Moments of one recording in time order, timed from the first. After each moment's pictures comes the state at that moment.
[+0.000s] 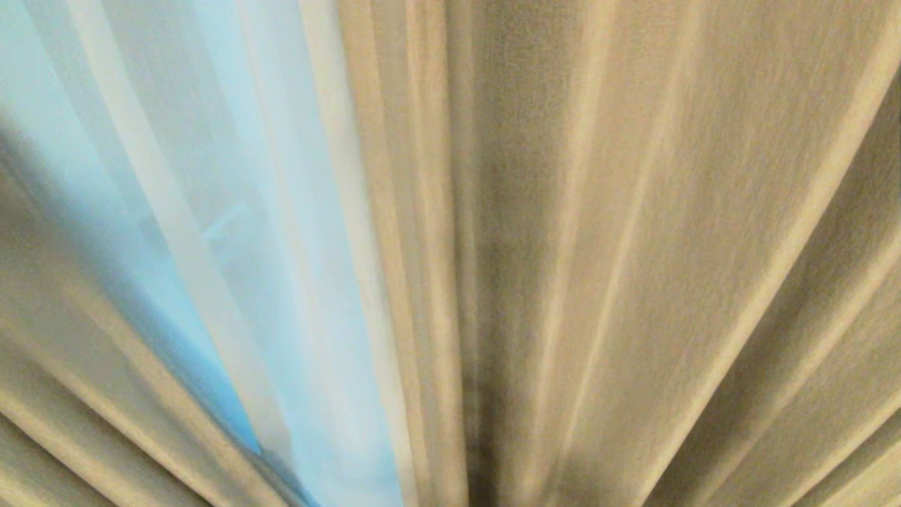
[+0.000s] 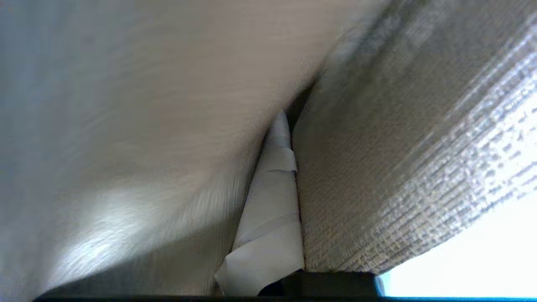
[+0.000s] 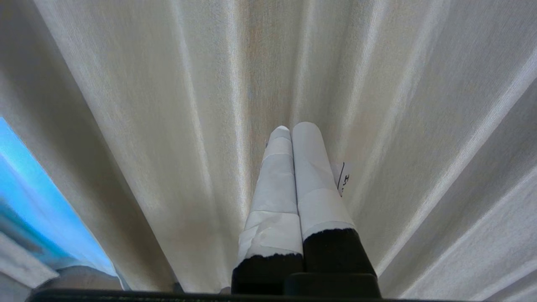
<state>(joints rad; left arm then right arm) 0.85 1.81 -1.33 -0.53 -0.55 -0.26 0.00 0.00 0.00 0.01 0.04 -0.05</state>
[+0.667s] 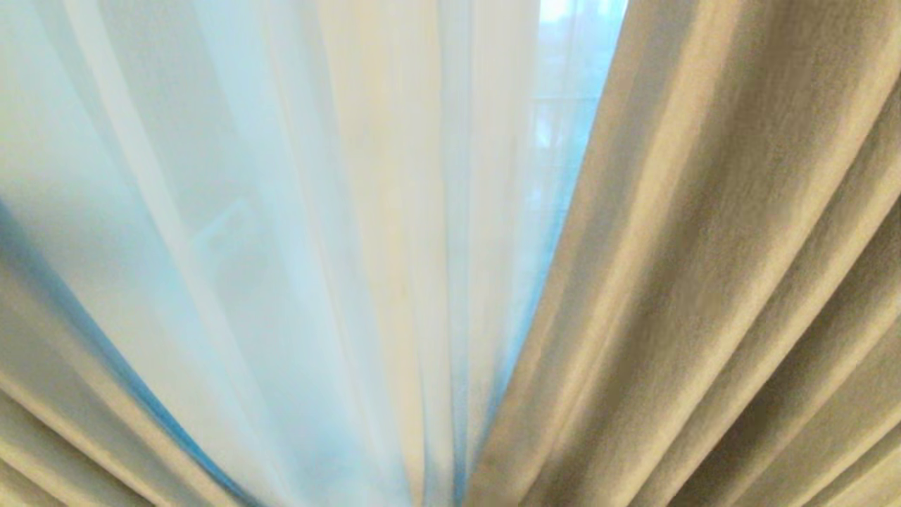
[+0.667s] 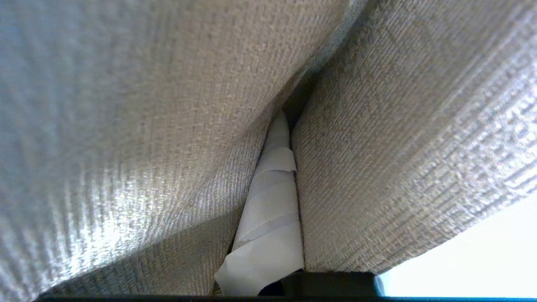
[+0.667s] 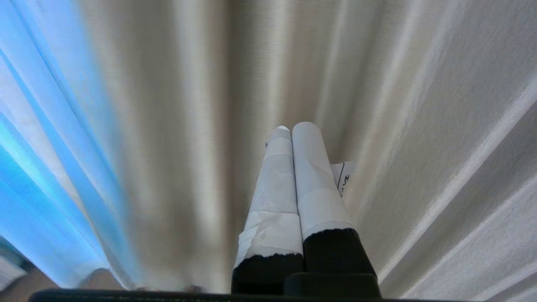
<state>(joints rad) 0.97 1.95 -1.47 -0.57 -0.62 -0.28 -0.01 0.00 0.00 0.01 0.04 -0.05</state>
